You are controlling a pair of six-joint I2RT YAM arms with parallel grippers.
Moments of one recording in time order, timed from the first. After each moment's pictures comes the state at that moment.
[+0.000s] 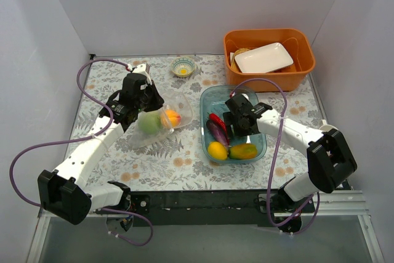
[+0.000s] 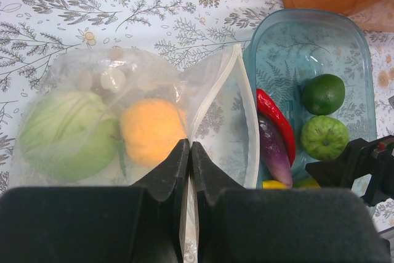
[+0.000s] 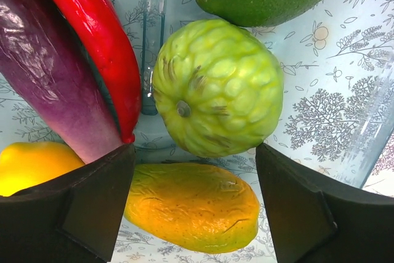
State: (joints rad) left arm -0.41 1.20 1.09 -0.48 -0.04 -0.52; right arm 0.67 1.49 1.00 -0.69 0.24 0.41
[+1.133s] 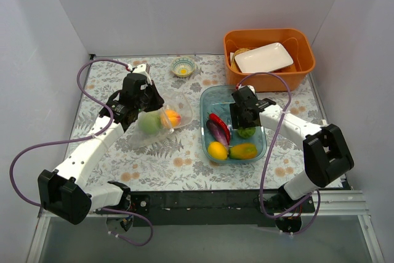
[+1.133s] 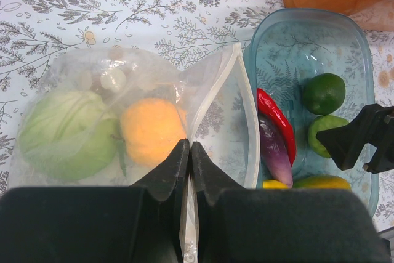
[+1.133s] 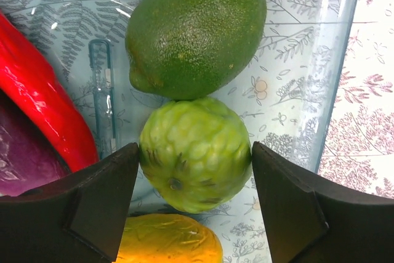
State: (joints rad) left arm -0.41 1.20 1.09 -0.48 -0.04 -0.52; right arm 0.57 1.53 1.01 -0.58 0.32 0.34
